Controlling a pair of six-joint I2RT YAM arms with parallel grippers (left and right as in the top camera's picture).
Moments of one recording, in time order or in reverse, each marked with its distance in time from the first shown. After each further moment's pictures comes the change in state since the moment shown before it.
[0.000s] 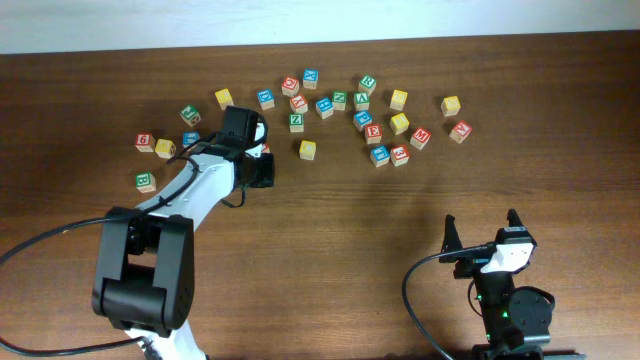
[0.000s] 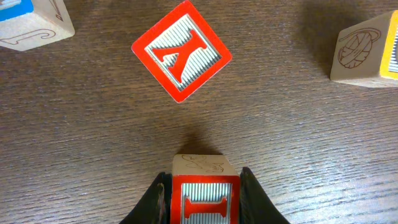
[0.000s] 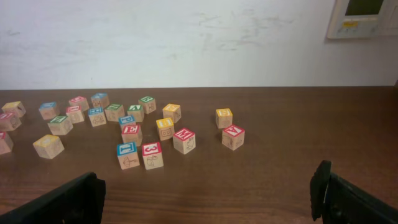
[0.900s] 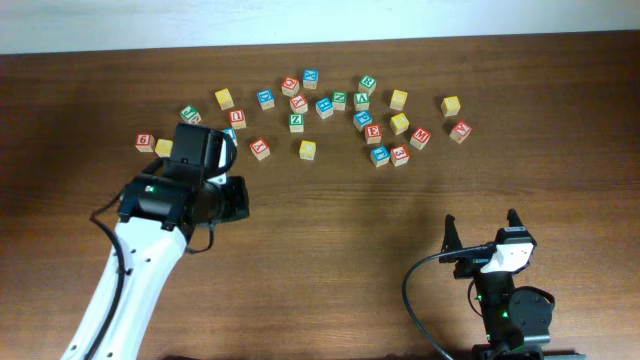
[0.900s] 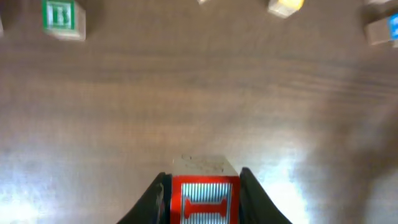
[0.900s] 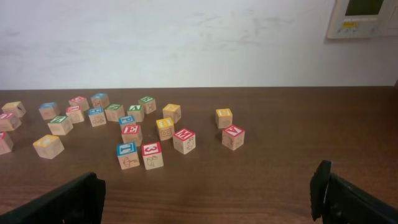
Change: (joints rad) left arm -0.003 -0.575 -0.014 -0.566 0.000 -0.201; right arm 0.000 0.000 0.000 0.000 0.000 0.000
